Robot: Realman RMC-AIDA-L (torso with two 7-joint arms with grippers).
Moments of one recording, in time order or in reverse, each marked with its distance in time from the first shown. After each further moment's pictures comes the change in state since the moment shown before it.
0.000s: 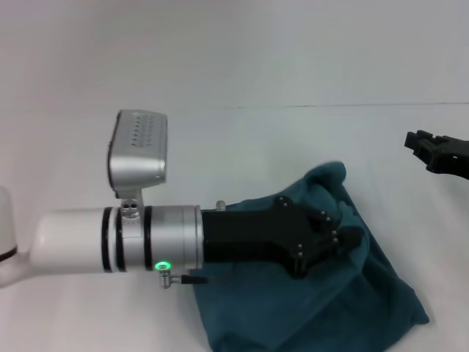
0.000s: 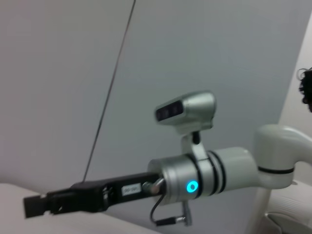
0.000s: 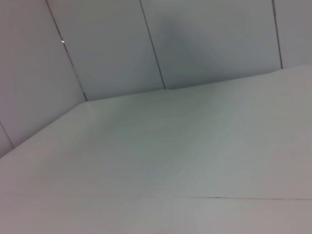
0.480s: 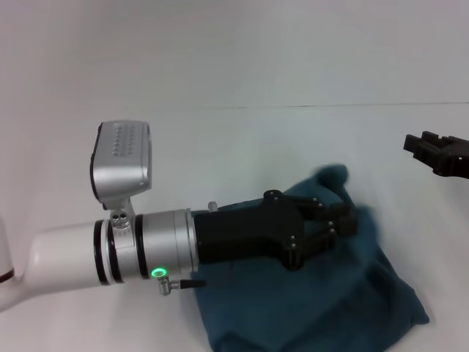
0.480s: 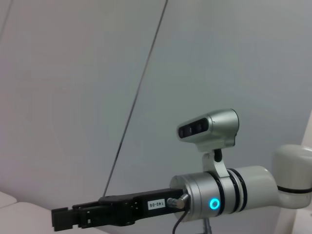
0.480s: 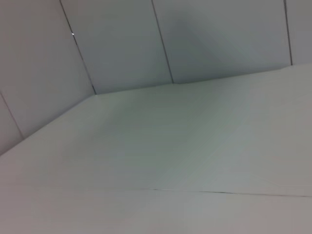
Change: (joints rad) left arm 0.023 0.000 -0.007 -0.078 -0.099 -0.004 0.076; right arm 0.014 -0.001 0.077 0.002 -0.050 -0.099 -0.003
